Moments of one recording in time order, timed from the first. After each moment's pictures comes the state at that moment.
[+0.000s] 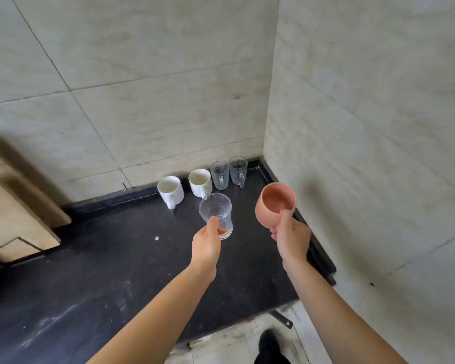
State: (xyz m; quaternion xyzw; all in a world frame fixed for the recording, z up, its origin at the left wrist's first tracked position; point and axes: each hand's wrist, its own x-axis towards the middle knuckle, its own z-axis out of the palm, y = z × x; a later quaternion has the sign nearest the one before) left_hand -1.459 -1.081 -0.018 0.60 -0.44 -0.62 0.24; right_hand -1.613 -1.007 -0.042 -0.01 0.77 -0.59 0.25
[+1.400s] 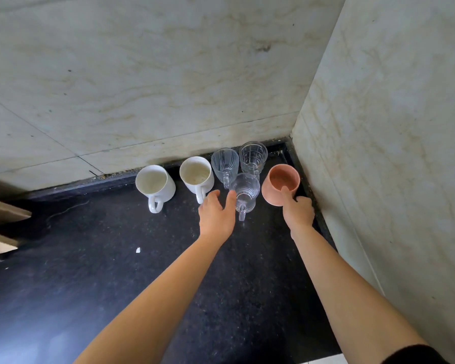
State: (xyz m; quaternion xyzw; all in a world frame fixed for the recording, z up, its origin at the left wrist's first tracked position) left_hand -1.591 -1.276 -0.128 0.63 -0.61 -0.46 0.12; right_hand -1.763 -1.216 -0.177 -0.03 0.87 -0.35 0.34
